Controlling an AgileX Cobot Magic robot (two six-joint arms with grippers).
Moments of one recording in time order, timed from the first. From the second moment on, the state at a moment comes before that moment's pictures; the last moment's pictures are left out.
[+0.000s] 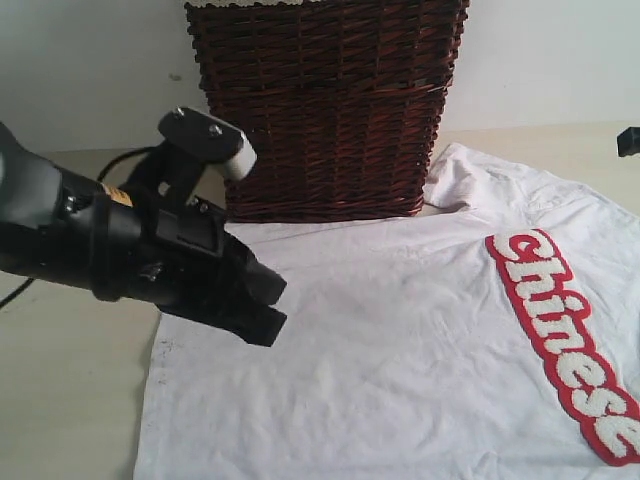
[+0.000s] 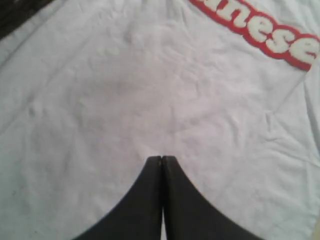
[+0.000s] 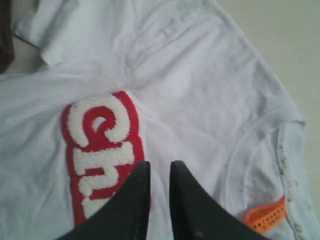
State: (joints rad) left arm -0.70 1.44 -0.85 -0.66 0.39 0.65; right arm -0.36 1.63 -1.10 0.32 0.64 -0.32
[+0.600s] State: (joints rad) left arm -0.70 1.25 -0.85 -0.26 0.53 0.76; right arm -0.22 1.61 -1.10 0.61 0.73 -0.56
